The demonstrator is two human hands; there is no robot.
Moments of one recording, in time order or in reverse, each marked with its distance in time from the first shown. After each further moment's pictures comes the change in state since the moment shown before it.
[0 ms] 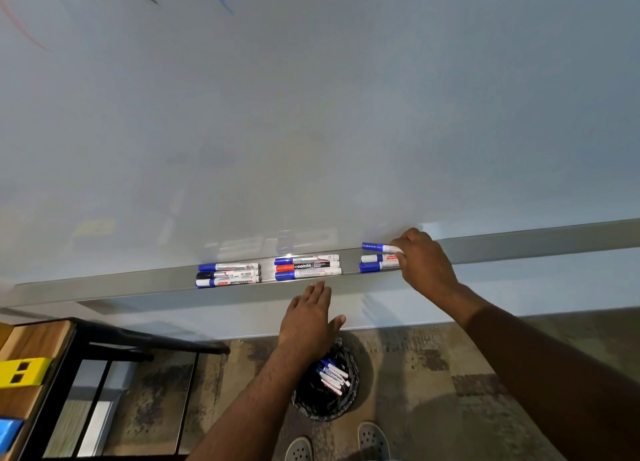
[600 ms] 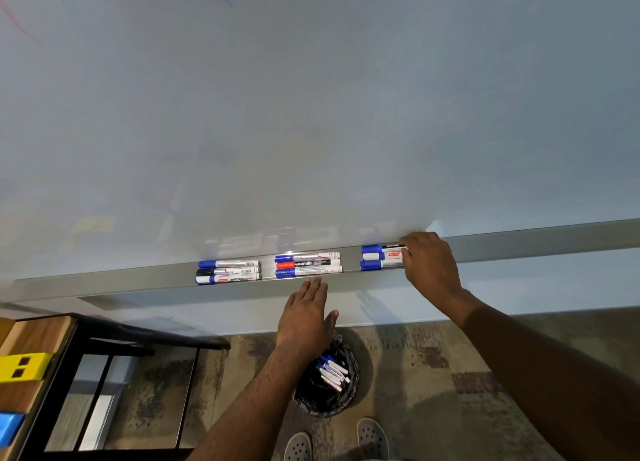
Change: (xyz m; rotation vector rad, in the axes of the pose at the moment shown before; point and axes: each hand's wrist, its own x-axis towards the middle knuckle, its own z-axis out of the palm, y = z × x) left_hand 0.001 -0.007 0.009 -0.042 0.104 -0.017; right_hand -0.003 0.012 0.016 -0.059 0.110 0.050
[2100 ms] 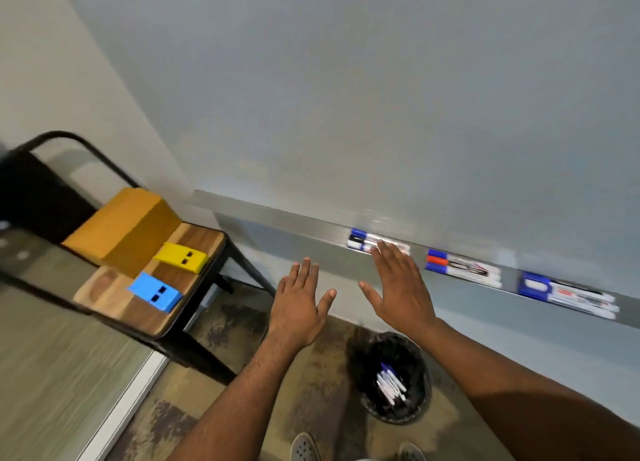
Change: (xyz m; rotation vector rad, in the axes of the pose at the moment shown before) left_hand -0.130 -0.224 -0.032 -0.081 0.250 -0.395; right_hand -0.058 -0.301 0.058 0.042 -0.176 -0.507
